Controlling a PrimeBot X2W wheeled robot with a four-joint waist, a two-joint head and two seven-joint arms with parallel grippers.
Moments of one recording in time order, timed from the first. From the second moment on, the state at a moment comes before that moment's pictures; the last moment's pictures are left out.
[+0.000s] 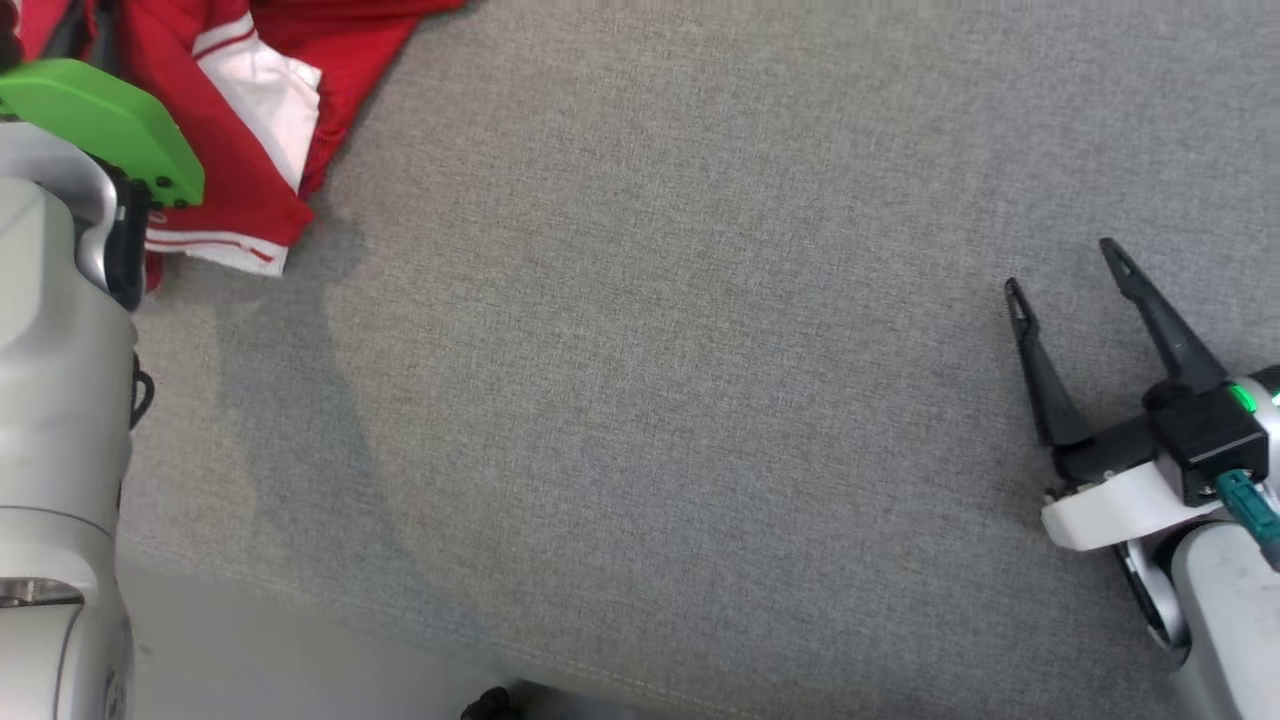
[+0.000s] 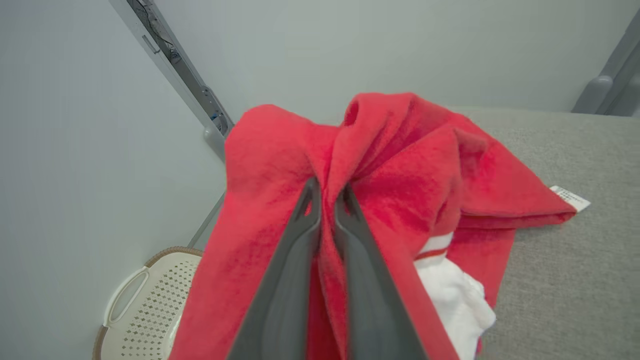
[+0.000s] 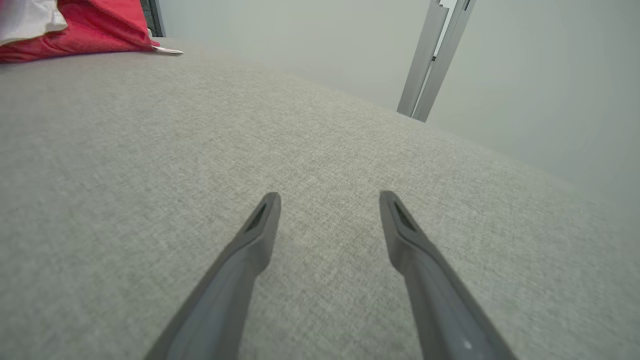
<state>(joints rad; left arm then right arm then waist) -1.14 0.26 -0.14 1.13 -0.30 -0.12 -0.18 -0.19 -0.35 0.11 0.01 -0.03 0.13 -0.27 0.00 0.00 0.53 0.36</state>
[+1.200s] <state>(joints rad) -0.95 0.33 -0.56 0.23 -0.38 -0.12 0.17 -0.19 -0.07 0.13 0.07 0.00 0.13 -0.26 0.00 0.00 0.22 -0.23</state>
